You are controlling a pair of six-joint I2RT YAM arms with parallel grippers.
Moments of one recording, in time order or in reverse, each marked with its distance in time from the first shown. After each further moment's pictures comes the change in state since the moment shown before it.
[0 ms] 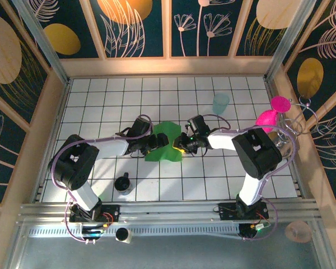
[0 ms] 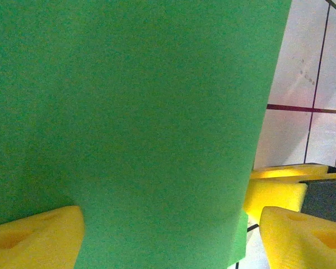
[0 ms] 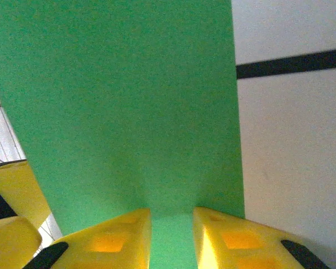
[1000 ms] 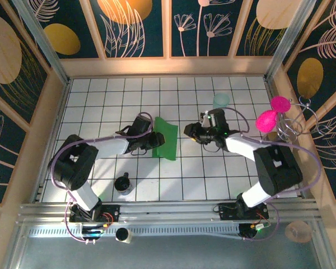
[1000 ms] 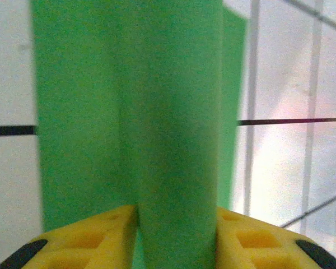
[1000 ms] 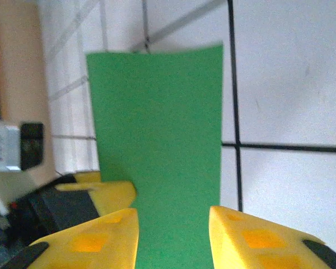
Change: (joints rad) left arm 0.000 -0.021 0.028 0.016 -0.031 0.065; right arm -0.181 -0.279 -0.142 0.168 -0.056 -0.044
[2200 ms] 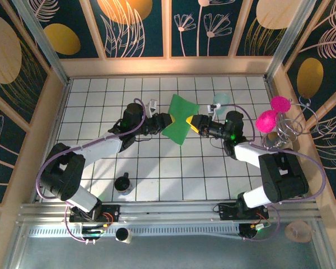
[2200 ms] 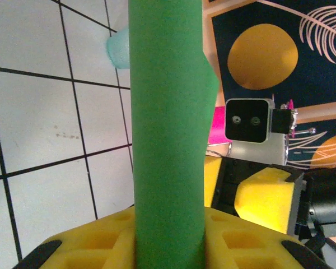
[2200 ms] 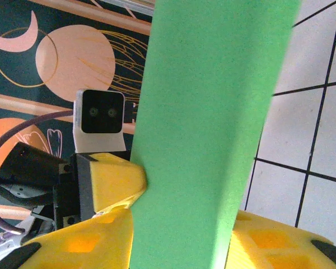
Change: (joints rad) left arm 0.023 -0.114 0.032 0.353 0.257 -0.256; right arm -0.105 -0.067 -0.171 0.658 -0.333 0.313
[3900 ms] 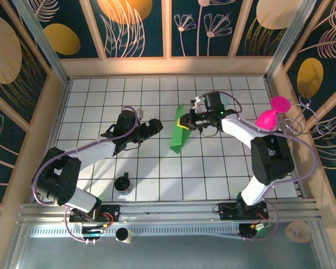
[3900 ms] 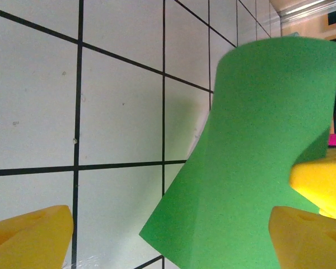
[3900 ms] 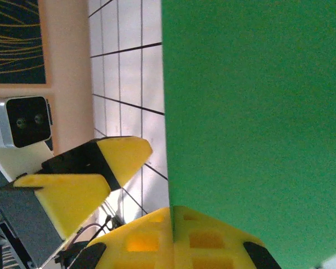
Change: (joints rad) left arm 0.079 -0.064 -0.117 -0.224 -0.183 0.148; right arm 0.117 0.240 0.540 -0.982 0.092 -0.436
